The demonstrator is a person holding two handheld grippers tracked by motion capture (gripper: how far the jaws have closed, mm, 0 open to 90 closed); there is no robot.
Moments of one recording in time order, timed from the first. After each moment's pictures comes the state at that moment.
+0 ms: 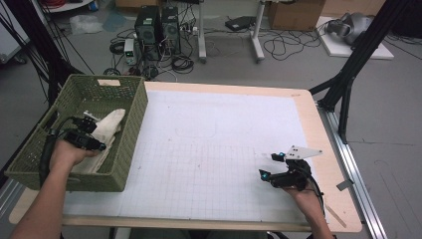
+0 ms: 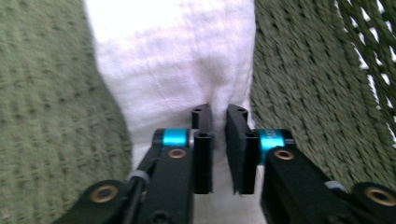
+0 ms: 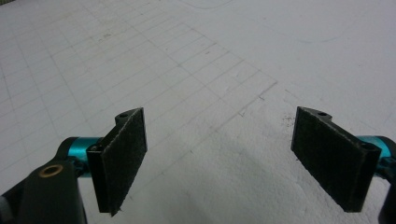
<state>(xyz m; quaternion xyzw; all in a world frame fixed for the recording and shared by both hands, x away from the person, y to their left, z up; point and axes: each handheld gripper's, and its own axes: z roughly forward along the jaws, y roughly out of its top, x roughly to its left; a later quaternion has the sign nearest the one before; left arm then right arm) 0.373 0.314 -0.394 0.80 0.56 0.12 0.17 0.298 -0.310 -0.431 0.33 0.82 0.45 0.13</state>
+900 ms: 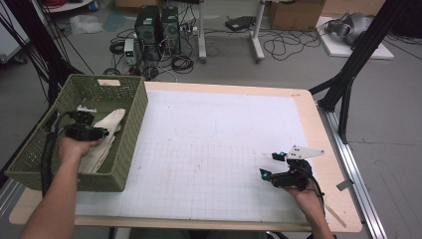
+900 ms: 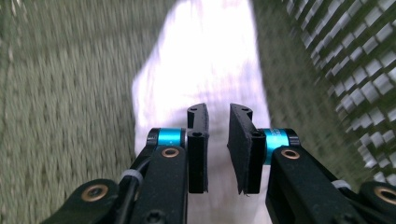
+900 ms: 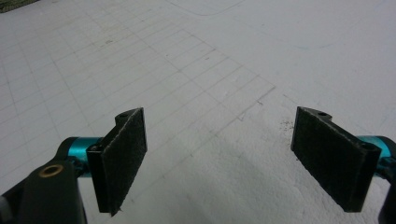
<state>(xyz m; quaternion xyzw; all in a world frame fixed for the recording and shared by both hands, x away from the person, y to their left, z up) 0.386 0.318 -0.399 0.75 0.58 0.21 0.25 0.297 -0.311 -0.429 0.33 0.81 0.46 0.14</state>
